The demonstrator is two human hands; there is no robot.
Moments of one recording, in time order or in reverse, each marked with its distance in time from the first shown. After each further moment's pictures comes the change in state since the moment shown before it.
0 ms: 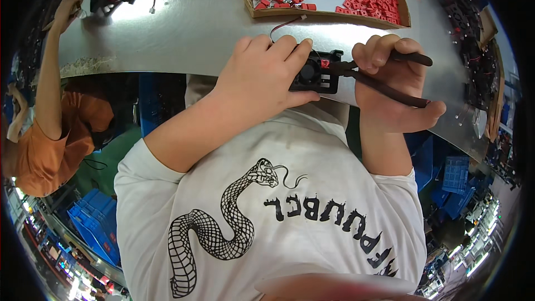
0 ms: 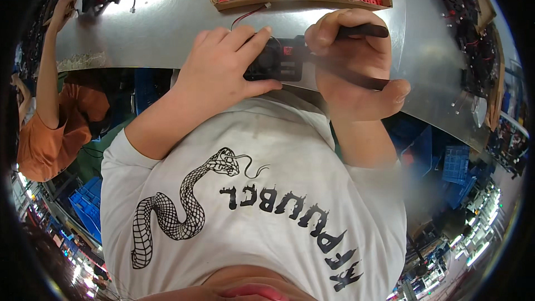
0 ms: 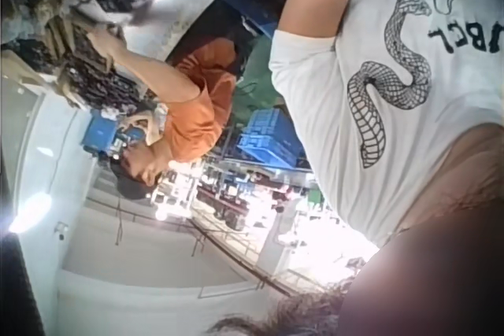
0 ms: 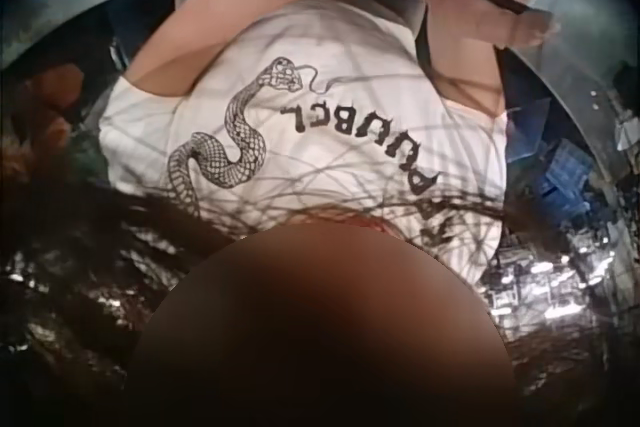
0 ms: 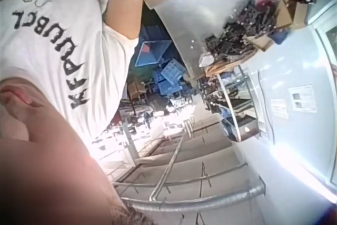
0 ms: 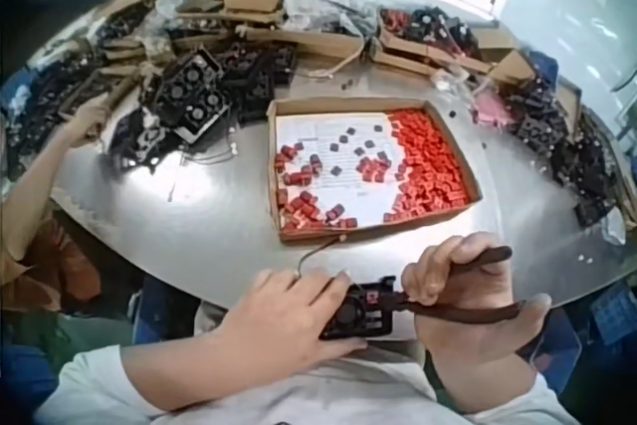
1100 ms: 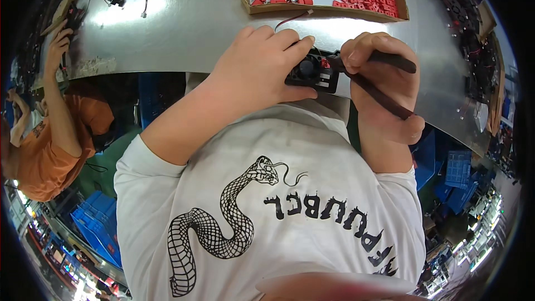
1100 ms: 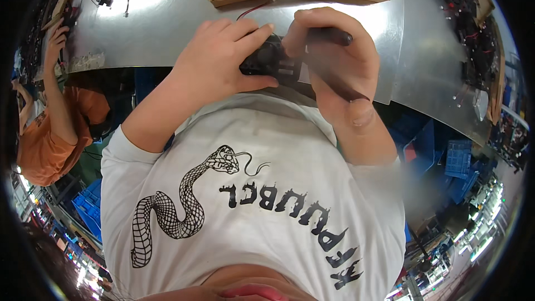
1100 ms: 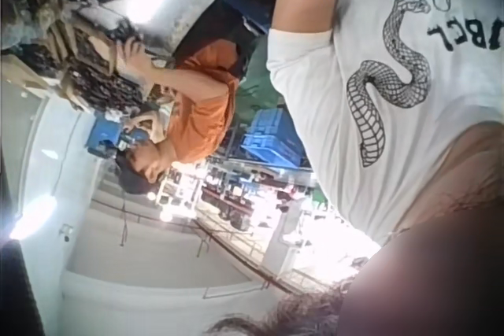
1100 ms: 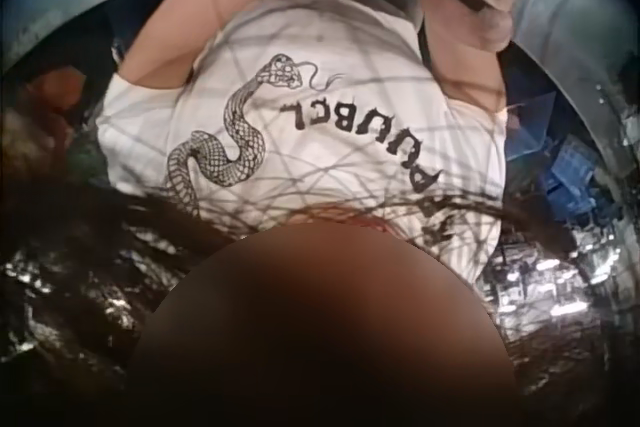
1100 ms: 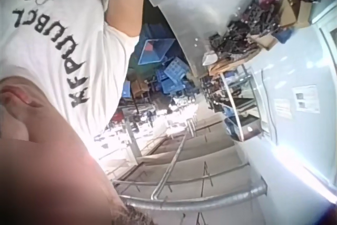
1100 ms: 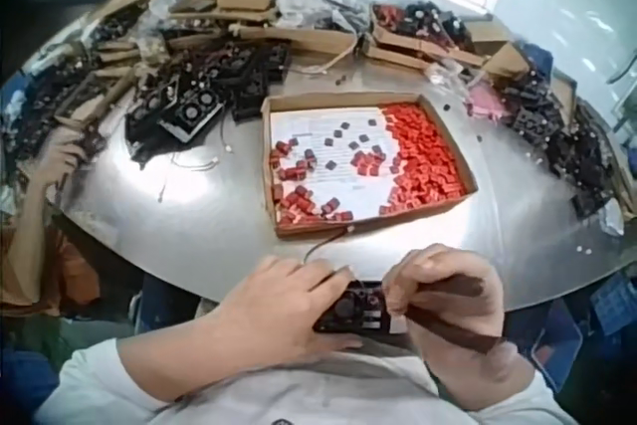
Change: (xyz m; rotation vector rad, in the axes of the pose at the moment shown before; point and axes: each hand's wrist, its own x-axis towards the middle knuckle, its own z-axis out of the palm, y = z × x) left_hand 0.007 -0.010 0.001 -0.075 0.004 0.112; right_hand -0.002 -0.002 0.018 -0.297 -0.118 -0.045
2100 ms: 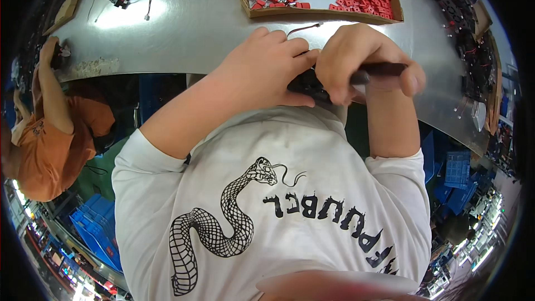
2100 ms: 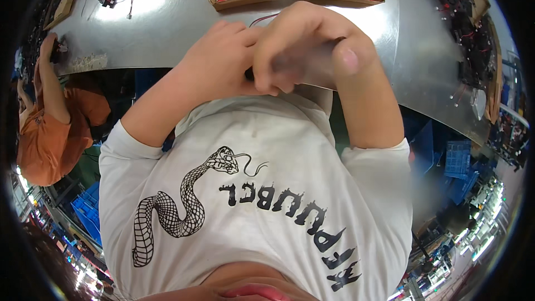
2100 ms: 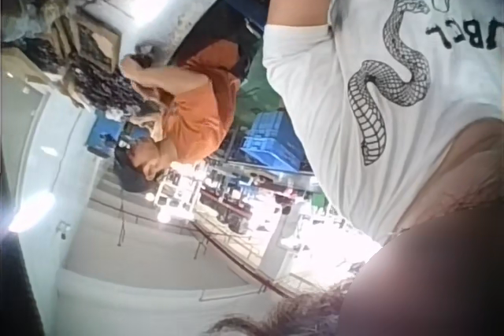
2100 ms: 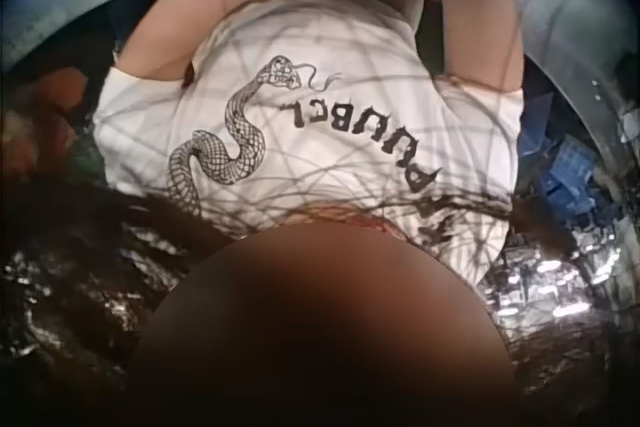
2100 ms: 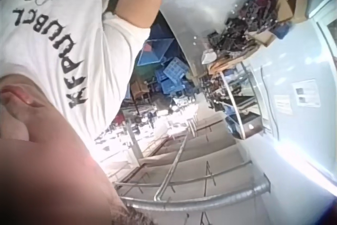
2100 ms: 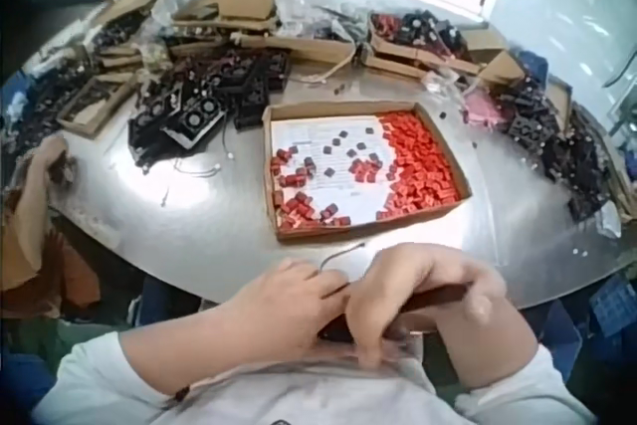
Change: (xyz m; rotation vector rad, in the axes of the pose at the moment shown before) left_hand 0.009 -0.004 -0.005 -0.035 -0.083 0.180; right_hand 0.051 0.002 -0.013 0.528 -0.499 0.468
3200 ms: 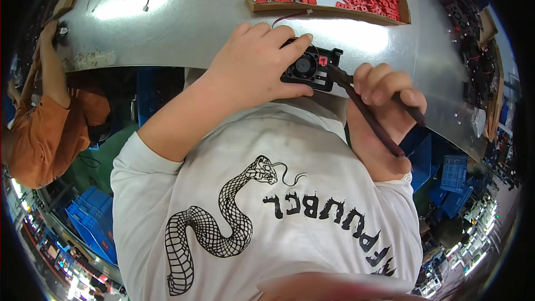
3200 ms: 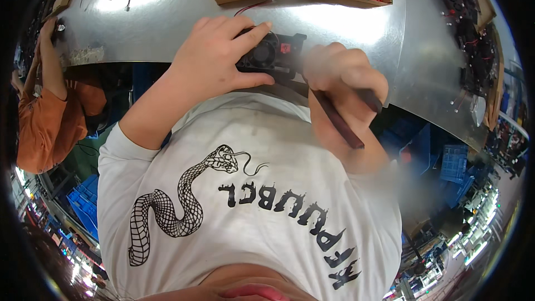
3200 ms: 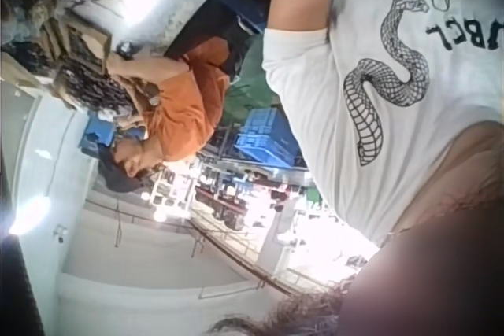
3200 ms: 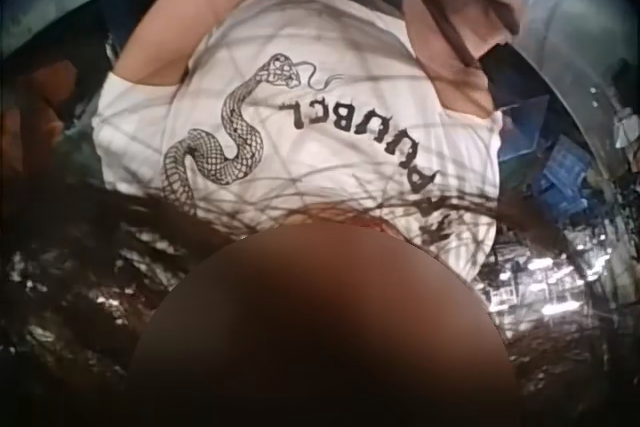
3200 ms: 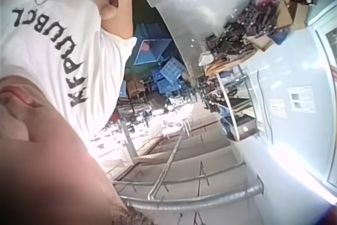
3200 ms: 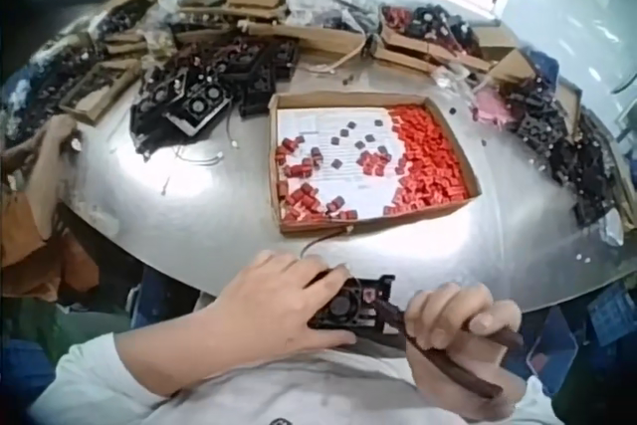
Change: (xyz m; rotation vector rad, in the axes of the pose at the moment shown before) left_hand -0.014 0.000 0.009 0.106 0.148 -0.141; right_hand -0.050 0.043 0.056 -0.629 0.558 -0.553
